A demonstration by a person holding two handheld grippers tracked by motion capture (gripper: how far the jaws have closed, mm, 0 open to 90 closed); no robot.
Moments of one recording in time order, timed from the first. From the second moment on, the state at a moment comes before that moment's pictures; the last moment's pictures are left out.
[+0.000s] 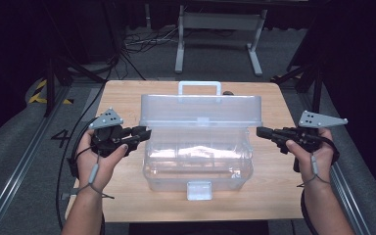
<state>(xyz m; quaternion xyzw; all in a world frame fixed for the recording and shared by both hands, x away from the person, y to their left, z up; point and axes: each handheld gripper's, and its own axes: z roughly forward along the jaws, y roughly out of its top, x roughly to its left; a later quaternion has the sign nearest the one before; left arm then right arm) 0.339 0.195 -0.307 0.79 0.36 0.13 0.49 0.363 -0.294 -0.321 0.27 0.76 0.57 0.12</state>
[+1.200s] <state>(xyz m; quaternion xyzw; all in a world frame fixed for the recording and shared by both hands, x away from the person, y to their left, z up) 0.335 0.242 -0.312 0.81 0.38 0.11 0.43 0.351 -0.293 -0.329 0.26 0.79 0.54 0.10</state>
